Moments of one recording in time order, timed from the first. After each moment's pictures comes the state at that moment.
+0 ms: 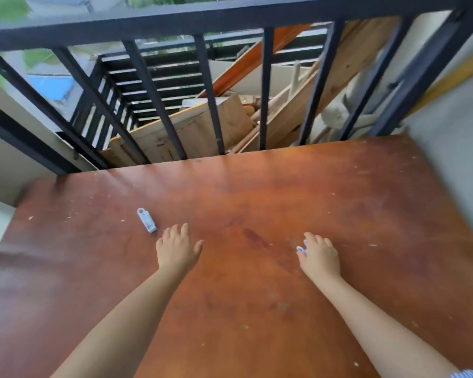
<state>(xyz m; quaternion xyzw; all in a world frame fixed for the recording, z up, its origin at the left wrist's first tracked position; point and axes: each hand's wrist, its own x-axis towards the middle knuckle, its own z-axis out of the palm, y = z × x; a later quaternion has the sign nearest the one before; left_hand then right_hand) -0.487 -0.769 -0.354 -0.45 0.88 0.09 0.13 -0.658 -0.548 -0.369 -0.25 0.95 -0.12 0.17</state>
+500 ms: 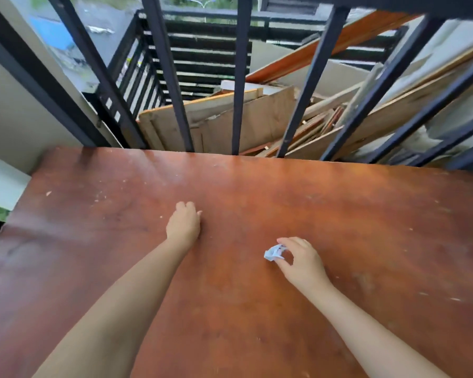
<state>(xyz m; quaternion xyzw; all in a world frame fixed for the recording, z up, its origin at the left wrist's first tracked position) -0.470 -0.925 -0.404 -0.53 0.81 0.22 0.08 -0.589 -0.712 -0.377 -0.38 0.87 -0.25 0.19</state>
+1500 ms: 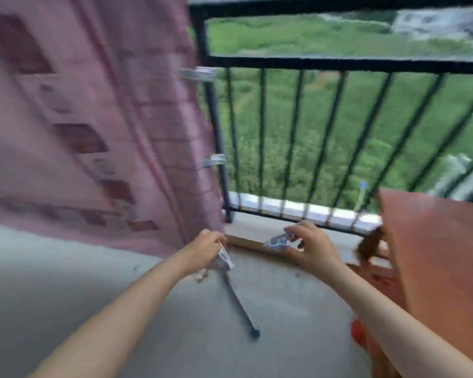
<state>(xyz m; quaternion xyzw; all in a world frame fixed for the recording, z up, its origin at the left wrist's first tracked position) -0.001 -0.250 -0.217 -0.89 0.25 0.29 -0.26 -0.123 -0.449 -0.229 -0.92 0.12 -0.14 0.34</state>
